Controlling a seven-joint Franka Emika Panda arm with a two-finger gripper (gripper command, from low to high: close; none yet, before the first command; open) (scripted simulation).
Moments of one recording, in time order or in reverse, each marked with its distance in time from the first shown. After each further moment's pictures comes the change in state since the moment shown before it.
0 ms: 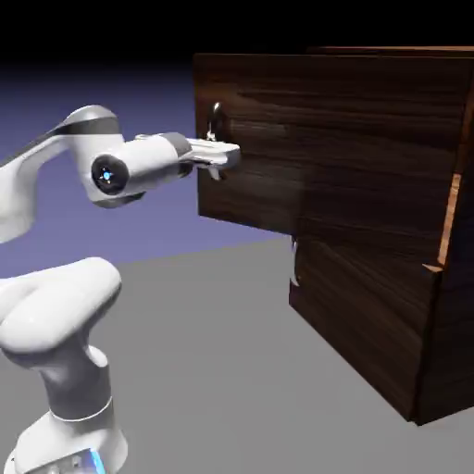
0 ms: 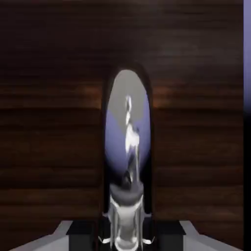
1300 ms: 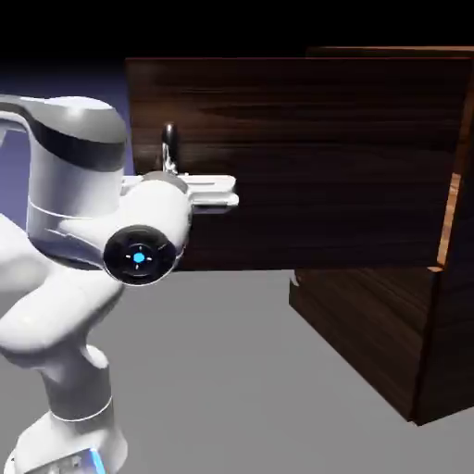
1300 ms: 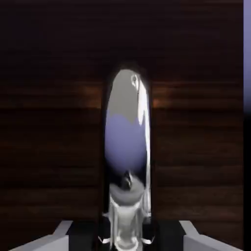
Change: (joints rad) arm -0.021 0.887 -1.189 0.360 -1.122 -0.945 -0.623
